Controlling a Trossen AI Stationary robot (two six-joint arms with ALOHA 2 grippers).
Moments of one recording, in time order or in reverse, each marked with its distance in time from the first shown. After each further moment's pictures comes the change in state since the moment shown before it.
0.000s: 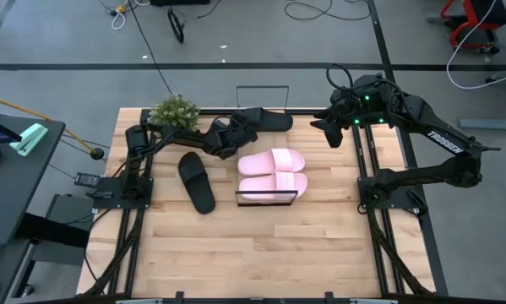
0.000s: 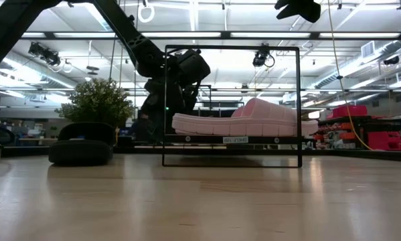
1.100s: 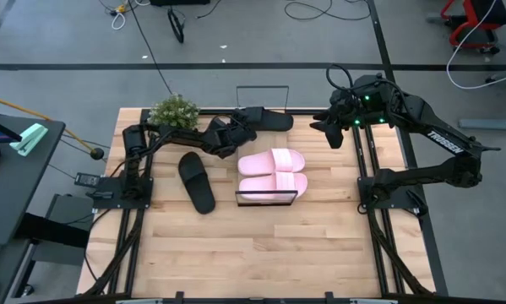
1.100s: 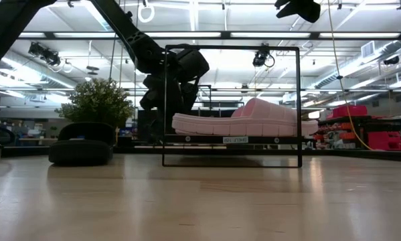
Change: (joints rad) left arm 0.003 -0.028 0.000 -0.036 -0.015 0.075; right arm 0.000 0.000 0.000 -0.001 -0.034 0.010
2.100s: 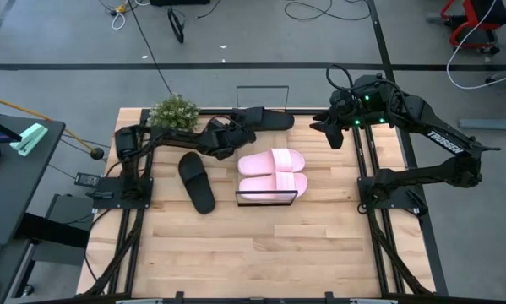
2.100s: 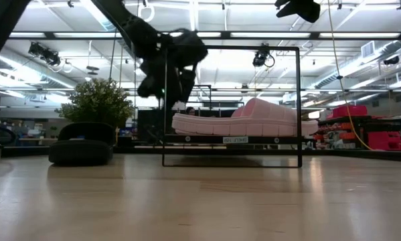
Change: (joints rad) left arm -0.038 -0.079 -0.001 -0.073 -0.043 -0.075; right arm 0.000 0.000 0.000 -0.001 -0.012 -0.008
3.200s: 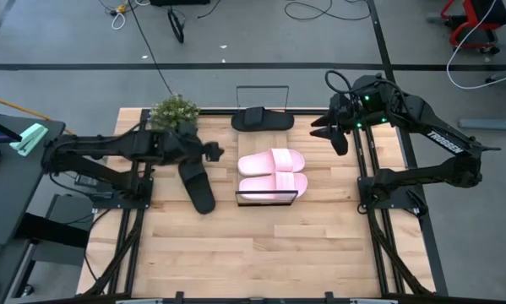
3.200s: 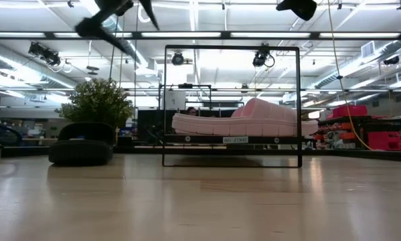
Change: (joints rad) left arm -0.281 -0.714 0.002 -0.725 0.580 0.694; right arm 0.000 0.000 0.000 -0.009 -0.138 -0.136
